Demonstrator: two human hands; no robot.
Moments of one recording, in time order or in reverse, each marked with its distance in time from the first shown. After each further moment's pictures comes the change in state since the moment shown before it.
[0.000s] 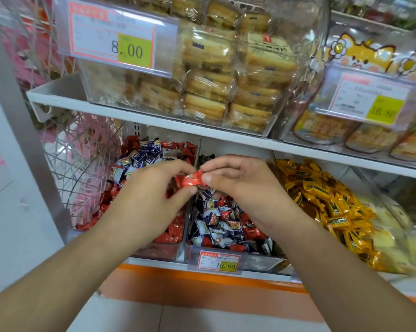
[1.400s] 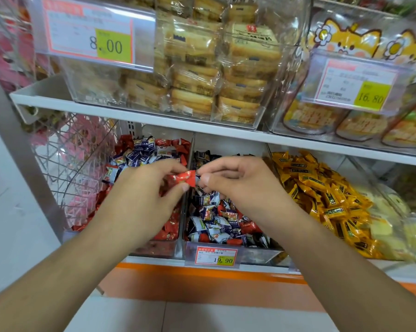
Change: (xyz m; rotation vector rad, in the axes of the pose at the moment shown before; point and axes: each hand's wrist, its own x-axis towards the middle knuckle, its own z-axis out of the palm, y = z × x) left_hand -0.003 0.005 -0.002 0.048 0.005 -0.032; right_hand -0.012 0.006 -0.007 -0.120 -0.005 -0.070
